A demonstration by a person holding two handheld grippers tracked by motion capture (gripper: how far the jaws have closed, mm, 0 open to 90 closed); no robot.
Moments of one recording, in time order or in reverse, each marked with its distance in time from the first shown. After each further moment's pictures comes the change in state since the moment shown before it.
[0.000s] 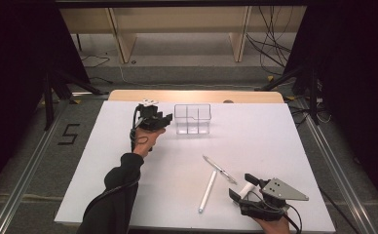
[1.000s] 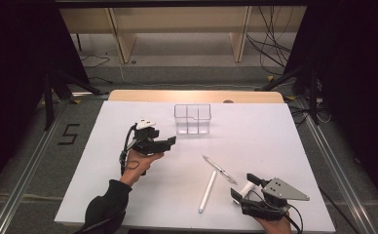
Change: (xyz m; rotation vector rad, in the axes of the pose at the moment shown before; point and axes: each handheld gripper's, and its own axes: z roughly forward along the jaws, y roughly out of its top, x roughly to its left) left arm -0.026 -0.042 -0.063 0.024 -0.133 0.070; right arm -0.002 0.000 -0.001 0.020 -0.027 -0.008
